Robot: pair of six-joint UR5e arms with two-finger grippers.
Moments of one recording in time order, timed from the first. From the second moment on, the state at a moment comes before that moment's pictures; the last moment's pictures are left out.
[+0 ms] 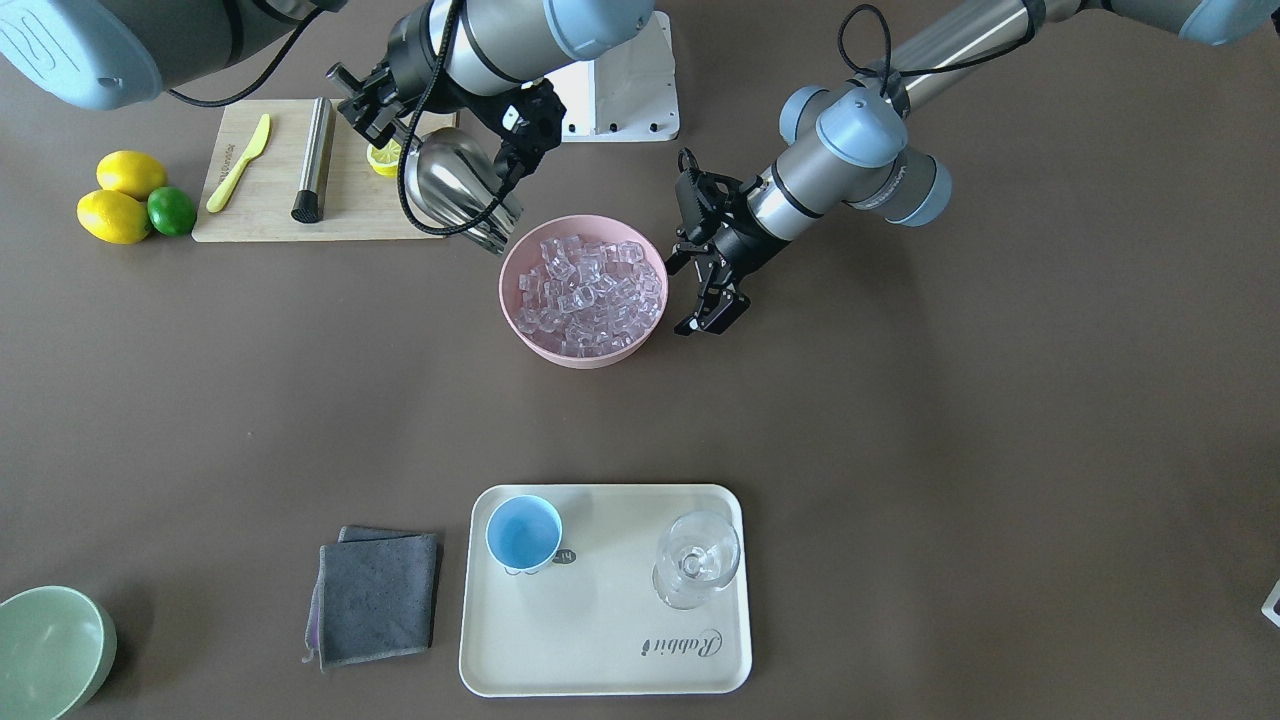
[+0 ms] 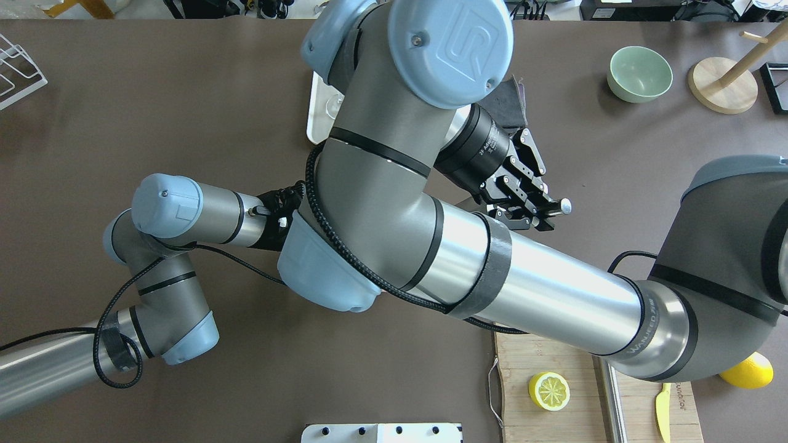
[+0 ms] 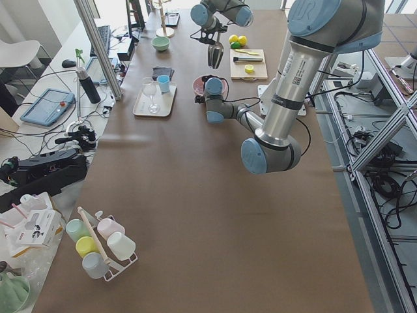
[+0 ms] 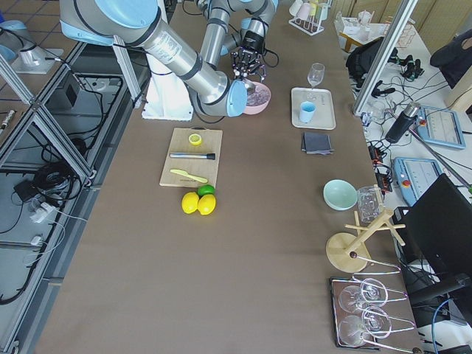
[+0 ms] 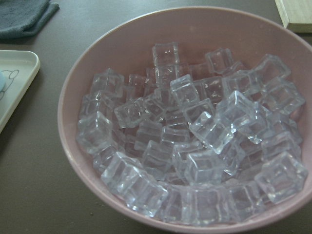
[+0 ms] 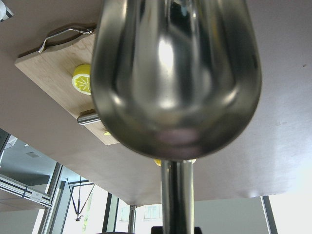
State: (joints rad) left arm -0.54 -2.04 -1.52 -2.54 -1.94 0.07; right arm 0.60 -0.40 1.62 -3.05 1.78 -0.39
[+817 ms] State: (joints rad) left arm -0.54 -2.03 -1.51 -2.55 -1.94 0.07; right arm 0.52 -0.32 1.41 -3.00 1.67 -0.41
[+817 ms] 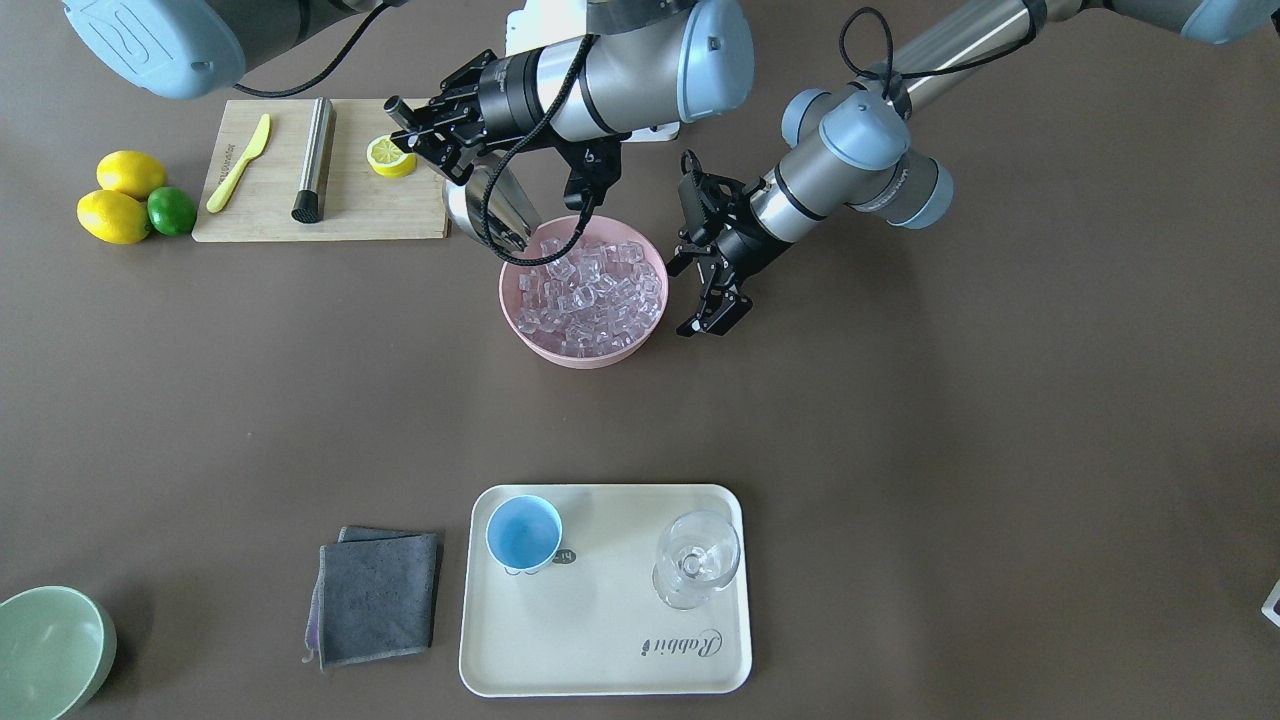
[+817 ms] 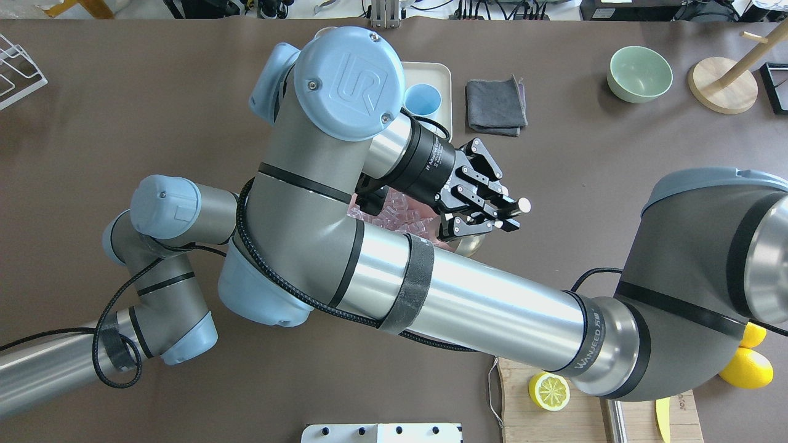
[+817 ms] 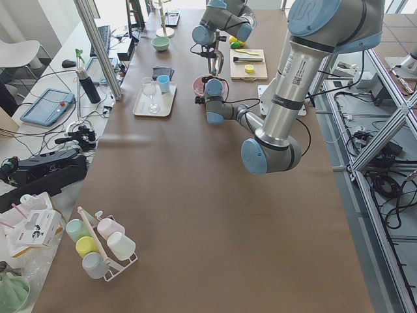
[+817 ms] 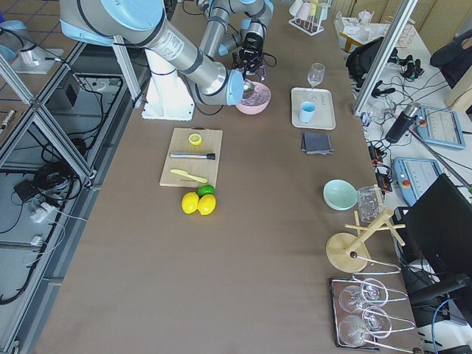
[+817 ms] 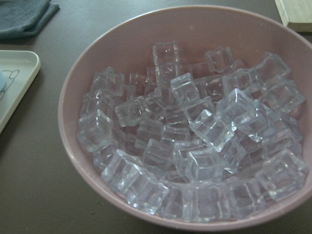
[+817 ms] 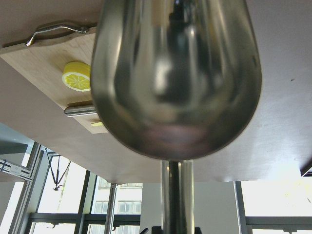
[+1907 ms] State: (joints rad) left arm -0.54 -2.03 -1.51 -2.56 -1.94 0.07; right arm 0.47 -0.32 1.30 -2.88 1.66 -0.39
